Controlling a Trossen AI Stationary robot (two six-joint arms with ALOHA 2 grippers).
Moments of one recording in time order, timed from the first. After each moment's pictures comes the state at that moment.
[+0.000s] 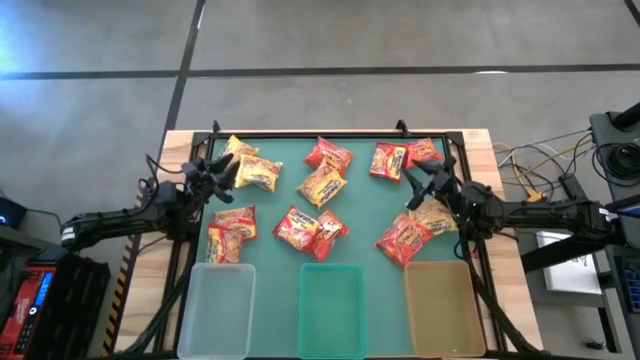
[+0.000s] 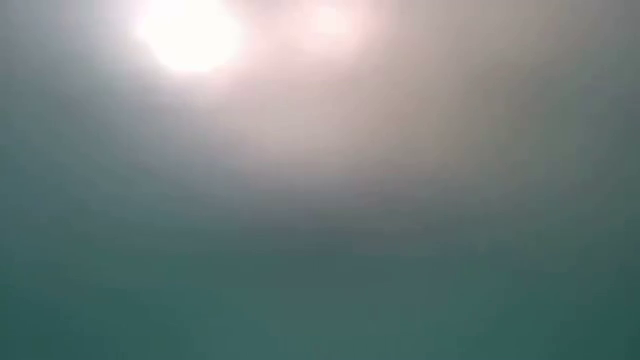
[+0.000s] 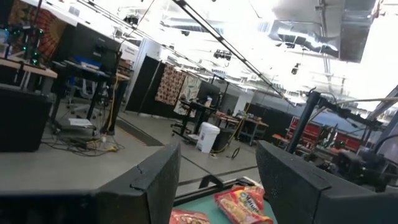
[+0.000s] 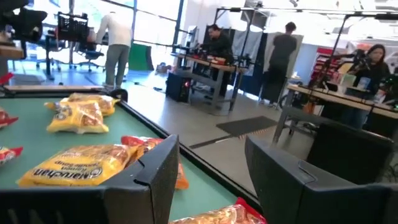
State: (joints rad) left arm 0.23 0.20 0.02 0.51 -0.49 -0.20; right arm -0.21 0.50 0.01 0.60 0.51 -0.25
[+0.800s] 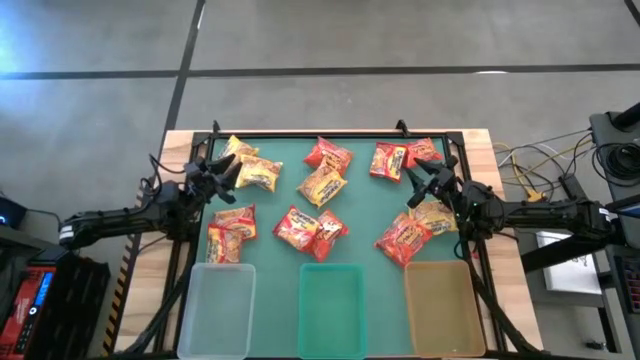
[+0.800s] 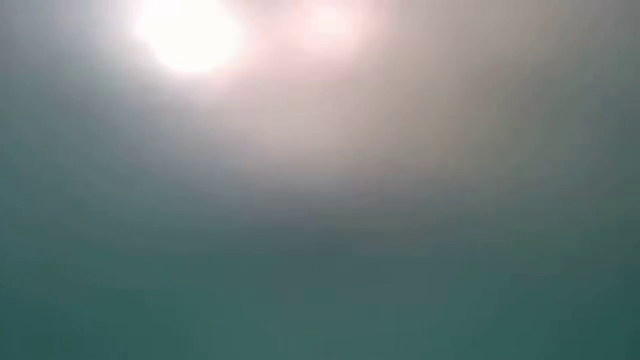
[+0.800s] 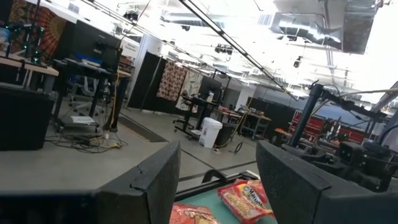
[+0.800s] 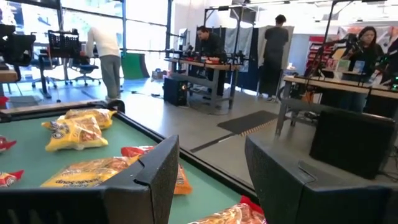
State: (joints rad) left arm 0.23 0.24 0.02 0.53 -0.49 -0.18; right arm -0.21 0.50 0.01 0.62 0.54 -0.15
